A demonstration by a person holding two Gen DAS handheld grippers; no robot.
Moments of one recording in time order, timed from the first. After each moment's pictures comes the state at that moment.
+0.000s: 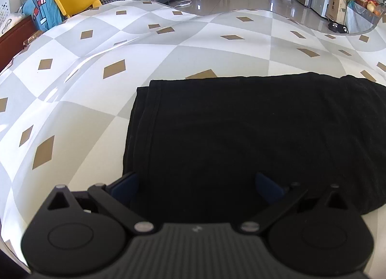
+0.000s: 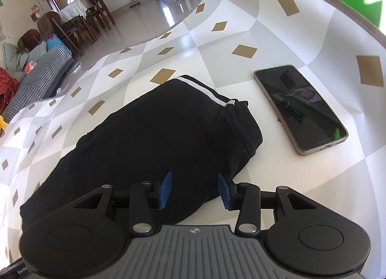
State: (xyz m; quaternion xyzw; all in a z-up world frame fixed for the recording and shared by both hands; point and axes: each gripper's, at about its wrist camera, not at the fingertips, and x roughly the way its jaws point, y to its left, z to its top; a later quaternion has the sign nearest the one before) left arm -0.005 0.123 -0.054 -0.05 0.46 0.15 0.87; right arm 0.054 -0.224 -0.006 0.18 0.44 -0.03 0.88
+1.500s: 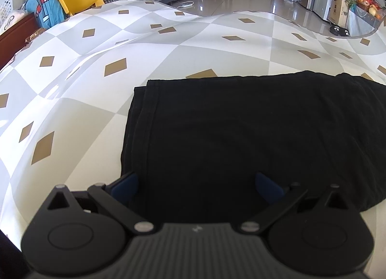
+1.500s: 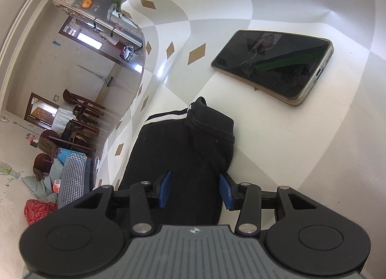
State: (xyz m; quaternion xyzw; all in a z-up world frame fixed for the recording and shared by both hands) left arm -0.006 0.118 -0.055 -0.05 0.46 0.15 0.88; right arm 0.044 -0.258 -0.048 0.47 0.31 -0.09 0.82
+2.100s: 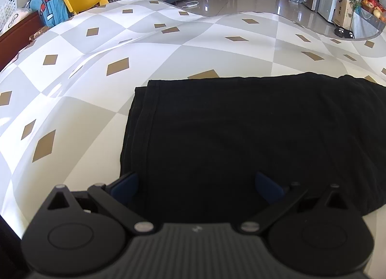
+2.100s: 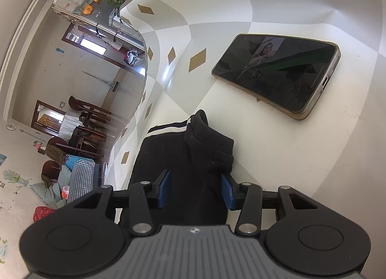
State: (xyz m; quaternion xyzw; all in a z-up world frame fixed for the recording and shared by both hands) left arm -0.005 0.115 -0.056 -0.06 0.45 0.17 0.87; right arm 0.049 -0.273 -0.051 0.49 0.30 -0.08 0.81
